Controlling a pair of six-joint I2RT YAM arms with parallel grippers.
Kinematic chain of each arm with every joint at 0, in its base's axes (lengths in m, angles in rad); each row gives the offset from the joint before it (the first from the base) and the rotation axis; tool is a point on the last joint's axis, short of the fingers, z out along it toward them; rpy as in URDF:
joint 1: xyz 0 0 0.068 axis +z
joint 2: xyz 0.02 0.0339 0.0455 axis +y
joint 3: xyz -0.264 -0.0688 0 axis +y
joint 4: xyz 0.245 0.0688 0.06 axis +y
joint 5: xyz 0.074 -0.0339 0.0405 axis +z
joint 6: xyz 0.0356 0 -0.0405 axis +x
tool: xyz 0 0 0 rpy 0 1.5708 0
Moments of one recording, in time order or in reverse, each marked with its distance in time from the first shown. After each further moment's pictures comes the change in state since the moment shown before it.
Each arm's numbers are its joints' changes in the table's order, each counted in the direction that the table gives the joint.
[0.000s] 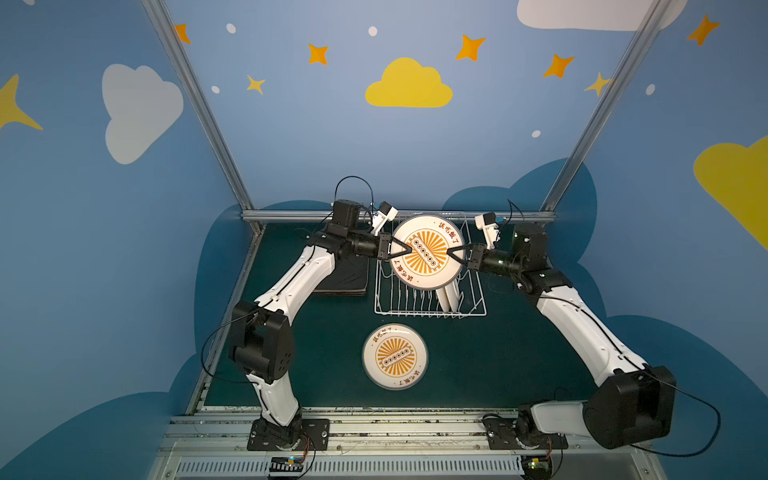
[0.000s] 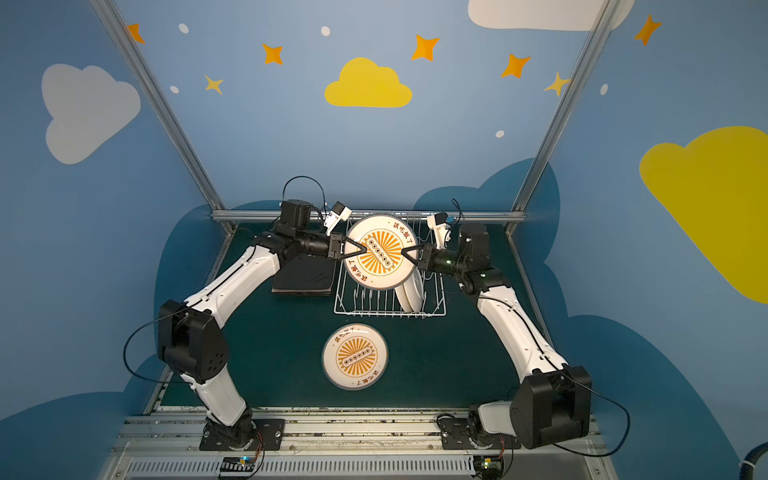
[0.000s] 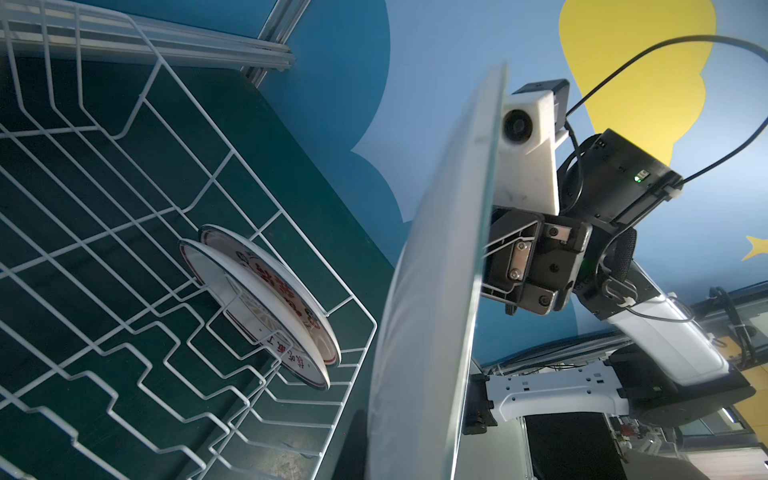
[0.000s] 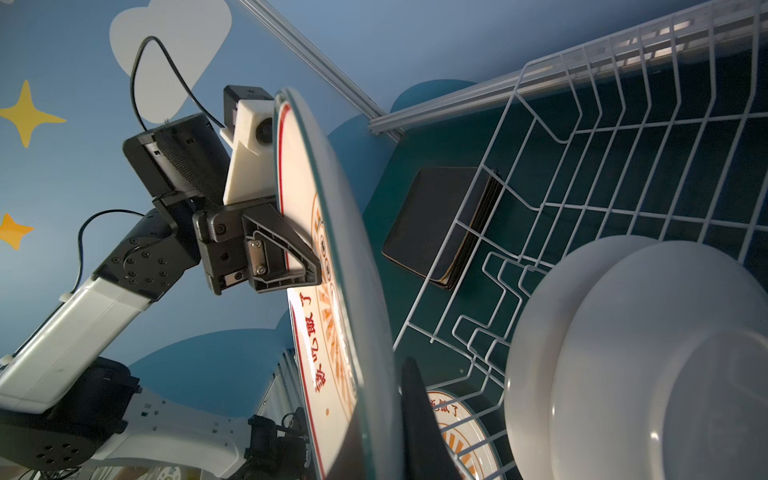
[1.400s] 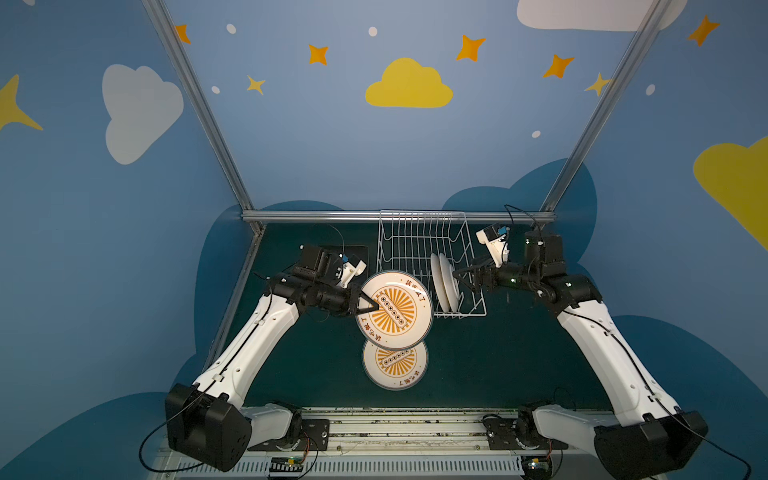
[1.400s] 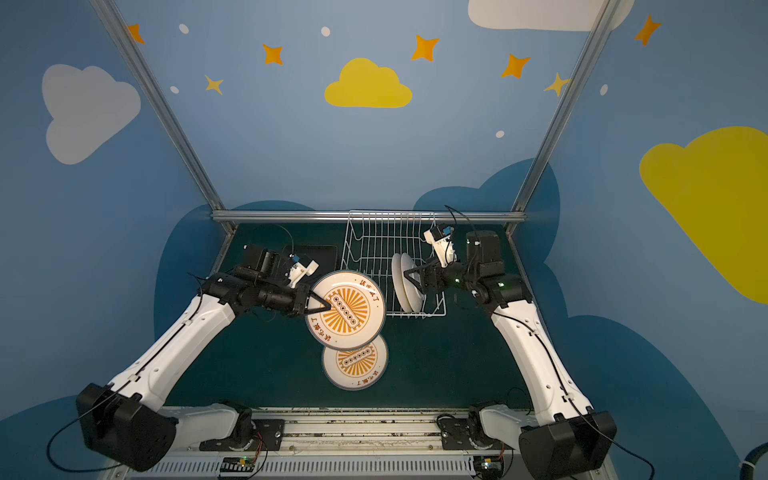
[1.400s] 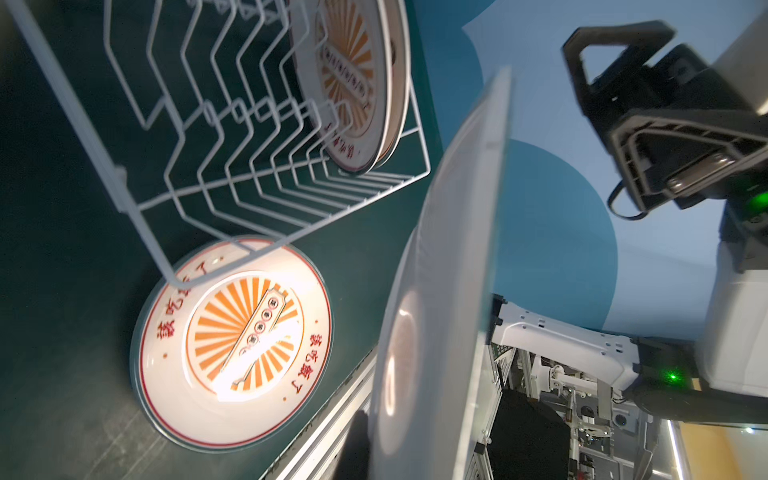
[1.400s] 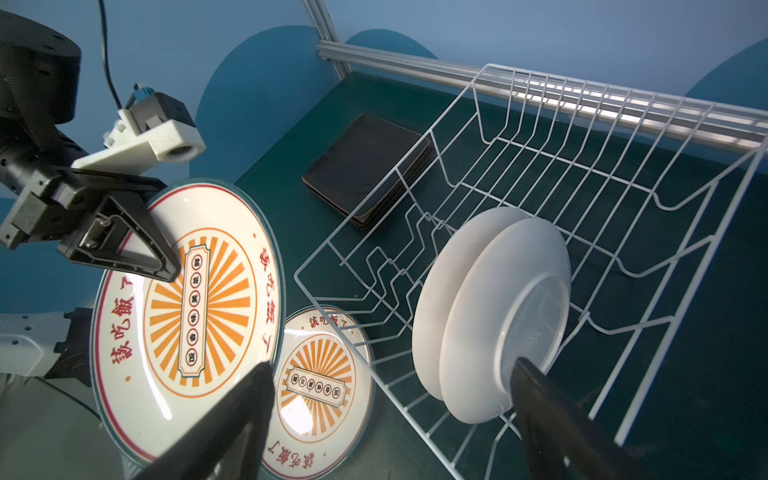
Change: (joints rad) left arm 0.049 -0.523 0.488 0.500 0.184 0.010; right arm 0.014 -0.163 -0.071 0.472 -0.176 -0.639
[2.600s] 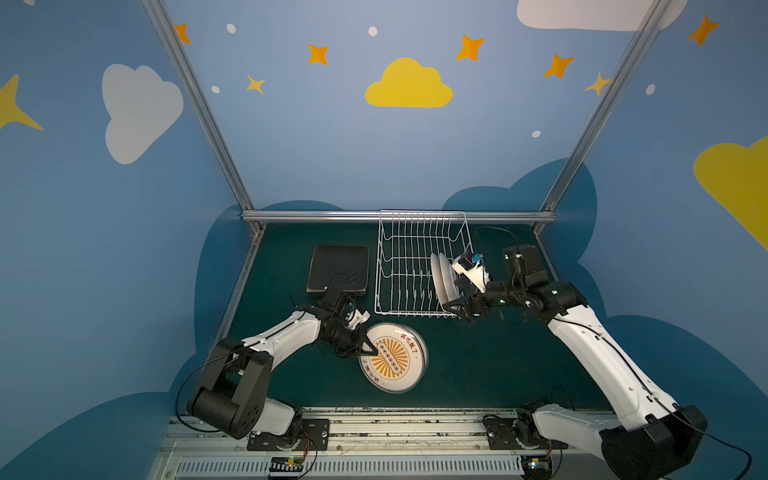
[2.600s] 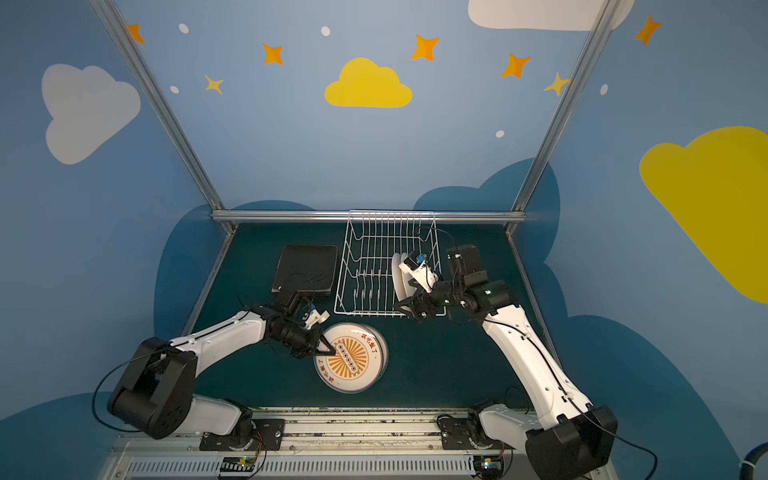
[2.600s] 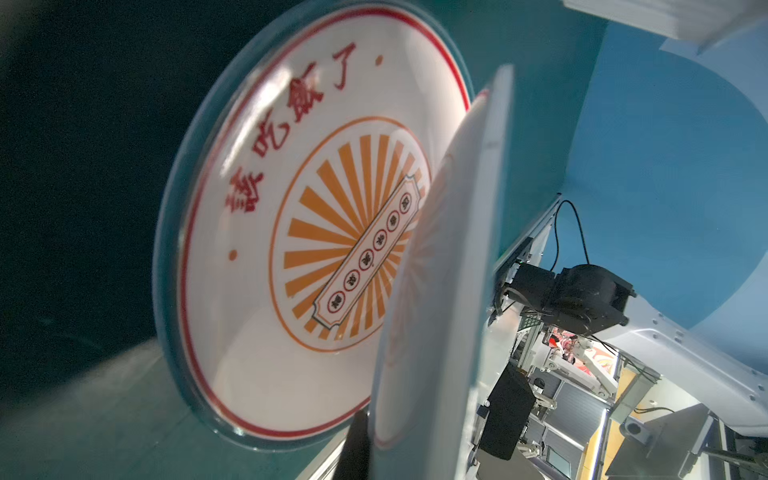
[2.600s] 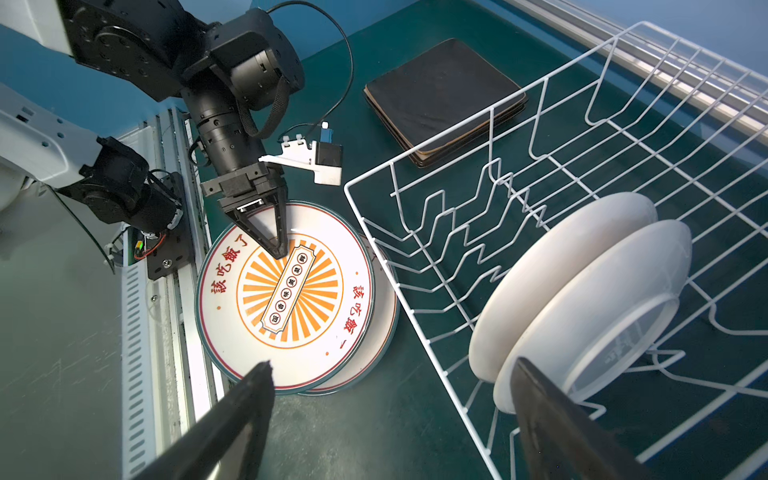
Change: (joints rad) left arm -0.072 0.199 0.390 -0.291 0.030 -0.051; right arm 0.120 -0.005 0.063 0.127 0.042 -0.323
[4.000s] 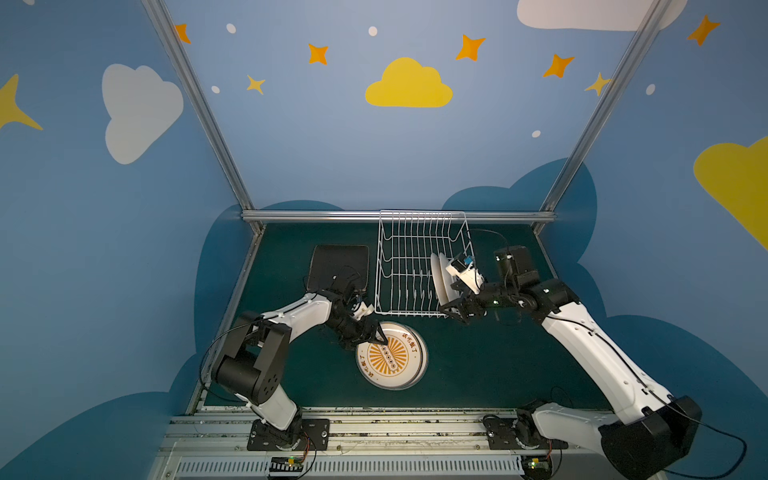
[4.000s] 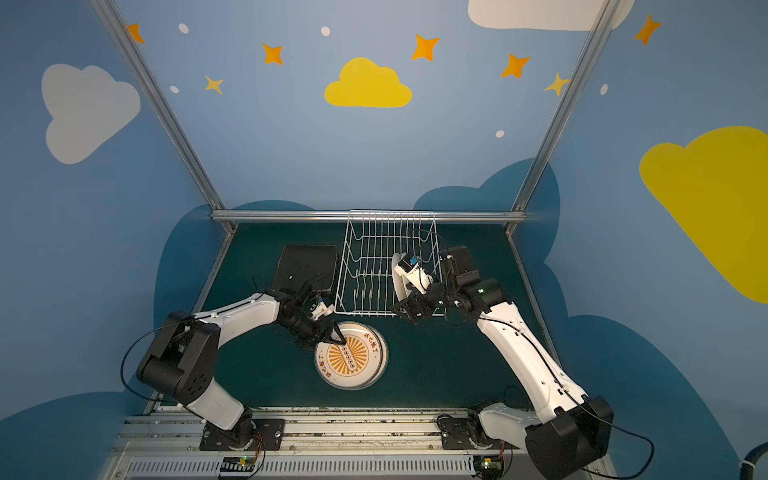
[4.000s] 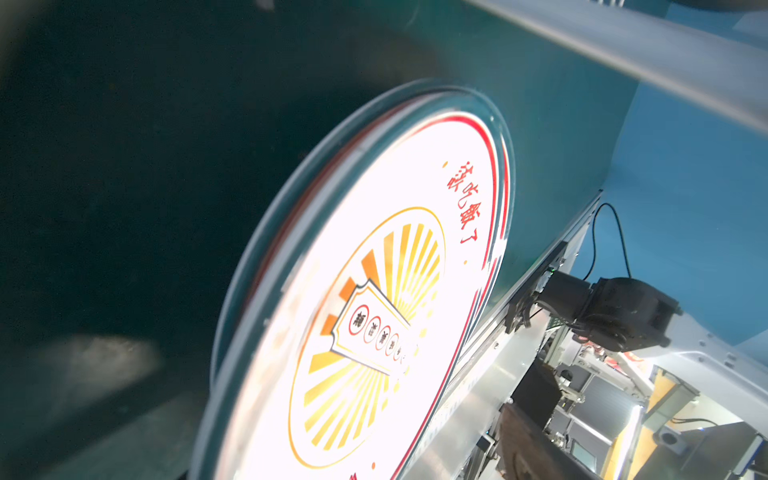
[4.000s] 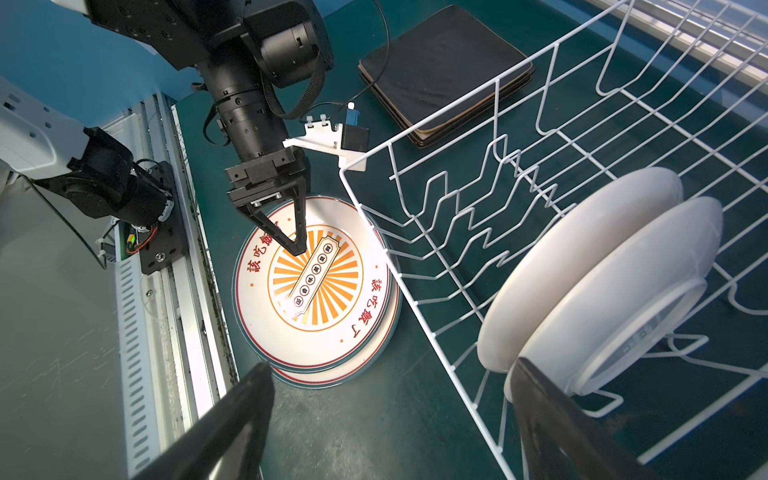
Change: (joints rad) left arm 0.004 0.175 -0.191 0.132 0.069 0.108; right arm 0.047 0.022 0.000 0.006 -0.069 0.035
